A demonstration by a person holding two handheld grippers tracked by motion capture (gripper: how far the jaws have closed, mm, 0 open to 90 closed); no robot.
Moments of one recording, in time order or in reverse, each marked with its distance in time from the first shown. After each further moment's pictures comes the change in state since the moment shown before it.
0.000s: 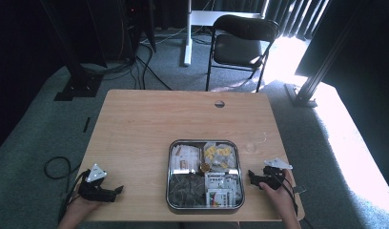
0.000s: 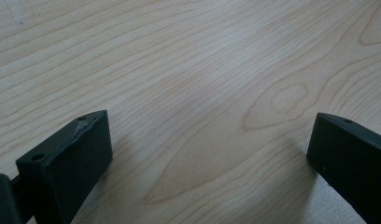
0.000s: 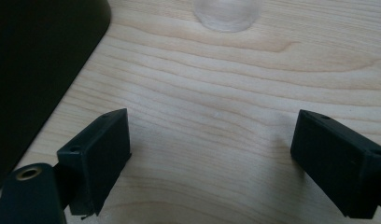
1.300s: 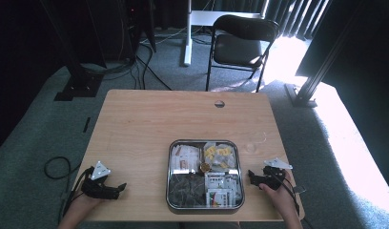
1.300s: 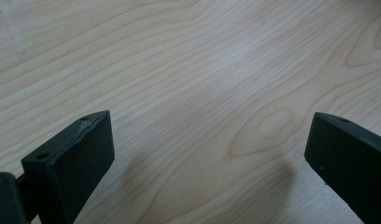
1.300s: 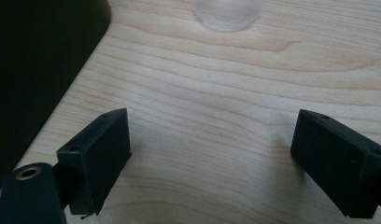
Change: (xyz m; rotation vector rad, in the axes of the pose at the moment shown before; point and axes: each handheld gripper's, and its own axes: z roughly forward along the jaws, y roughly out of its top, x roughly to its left) left arm -0.011 0.018 -0.001 -0.004 0.011 0.030; right arm 0.000 0.000 0.000 0.001 0.000 0.000
